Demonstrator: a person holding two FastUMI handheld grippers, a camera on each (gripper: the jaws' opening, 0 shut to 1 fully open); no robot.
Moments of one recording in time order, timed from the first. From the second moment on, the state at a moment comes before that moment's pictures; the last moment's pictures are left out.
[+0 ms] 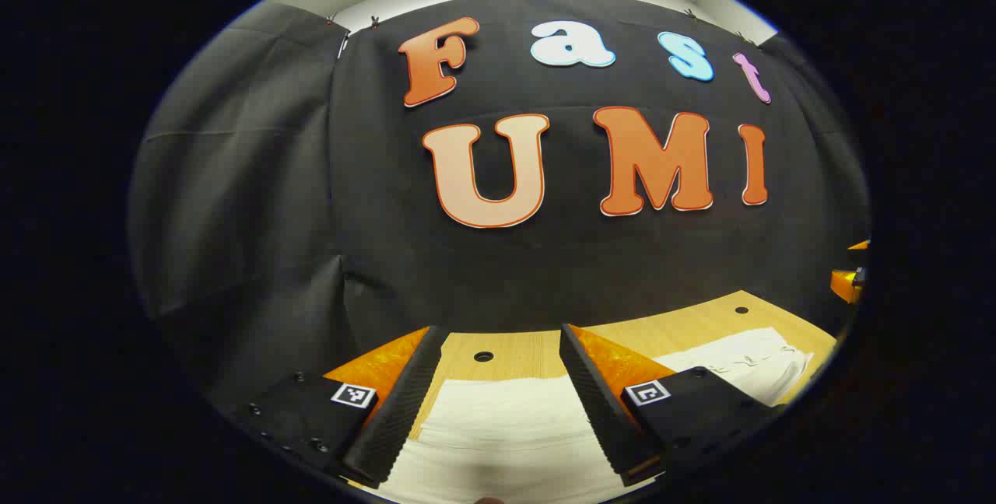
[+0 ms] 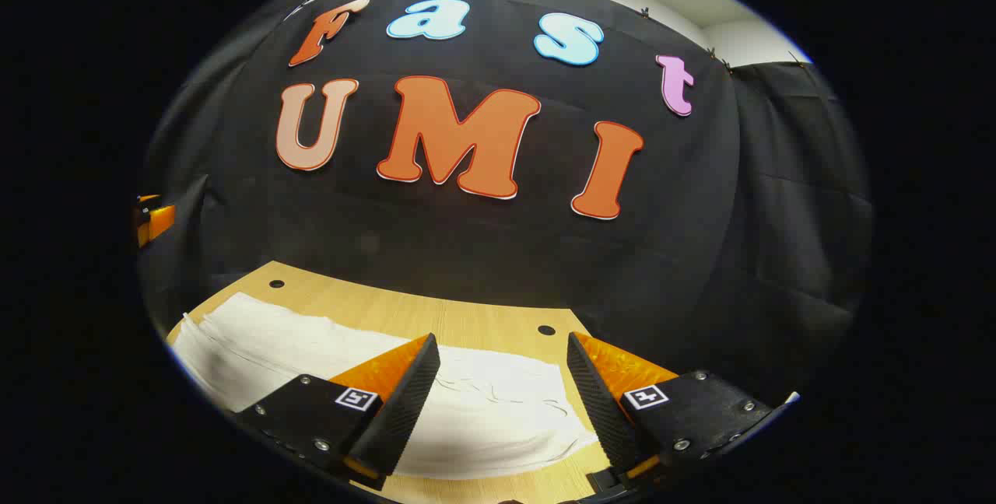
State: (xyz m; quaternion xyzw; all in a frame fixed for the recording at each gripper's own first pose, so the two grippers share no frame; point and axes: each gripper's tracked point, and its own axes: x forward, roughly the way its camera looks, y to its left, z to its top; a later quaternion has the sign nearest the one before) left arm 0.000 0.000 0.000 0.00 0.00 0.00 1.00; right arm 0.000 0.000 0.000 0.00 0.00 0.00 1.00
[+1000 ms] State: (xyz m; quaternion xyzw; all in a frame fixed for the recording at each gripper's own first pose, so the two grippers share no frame) left arm 0.033 -0.075 0.012 0.00 -0.01 -0.03 1.00; right arm 0.051 0.003 0.003 0.04 0.00 0.03 1.00
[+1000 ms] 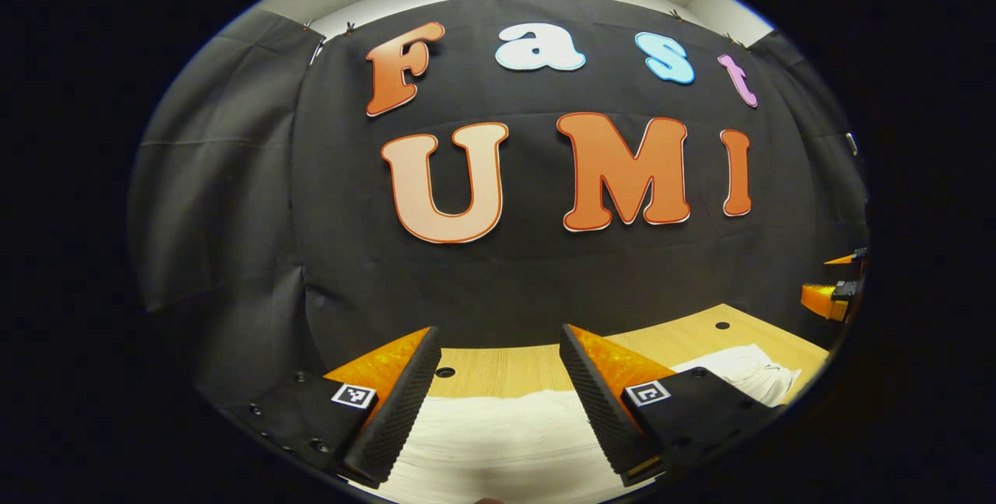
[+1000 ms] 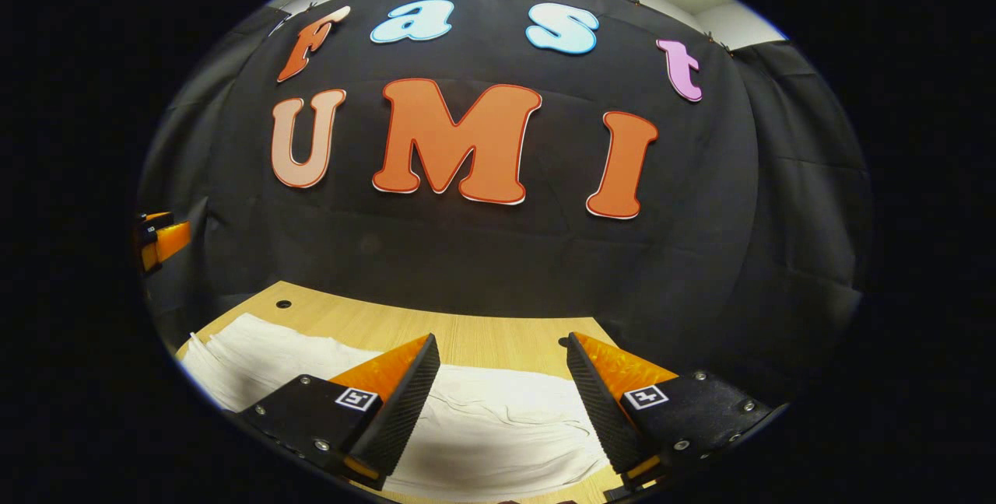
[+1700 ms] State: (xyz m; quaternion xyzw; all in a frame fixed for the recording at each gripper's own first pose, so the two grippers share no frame) left arm 0.021 -0.044 -0.127 -0.10 0.24 0.00 0.97; right arm 0.076 -0.026 -0.081 0.09 0.14 0.04 0.98
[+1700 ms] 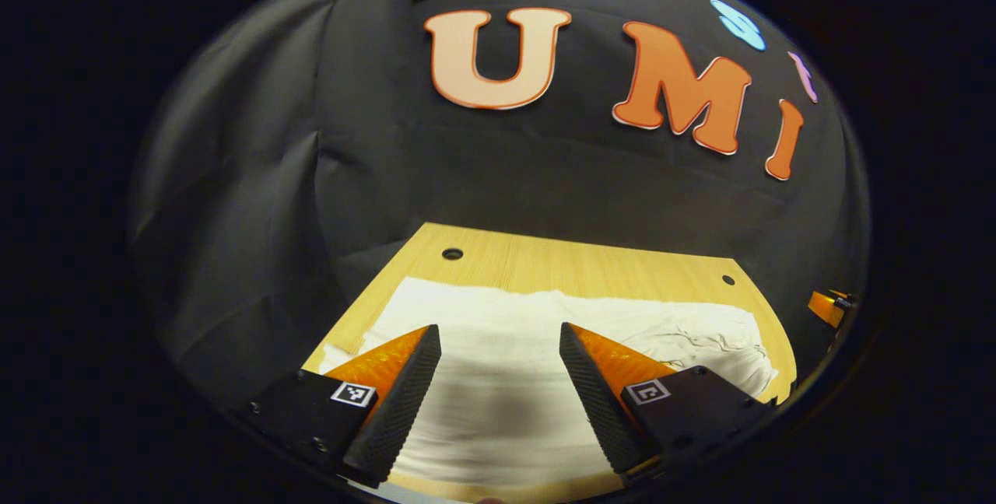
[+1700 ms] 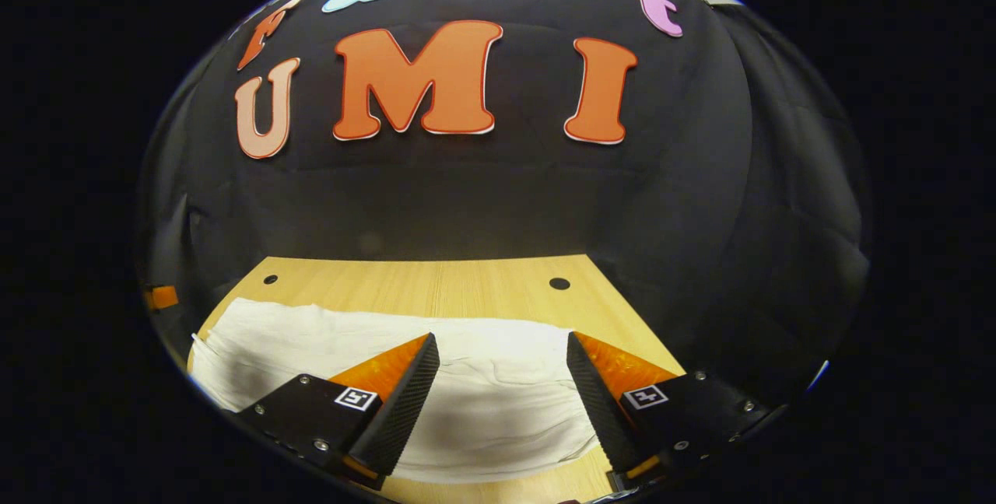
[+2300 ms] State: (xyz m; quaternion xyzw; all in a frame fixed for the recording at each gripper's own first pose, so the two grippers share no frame) left arm -0.024 0.021 -0.251 -0.22 0.42 0.09 0.88; right arm 0.088 -0.037 -0.178 0.17 0.30 0.06 0.94
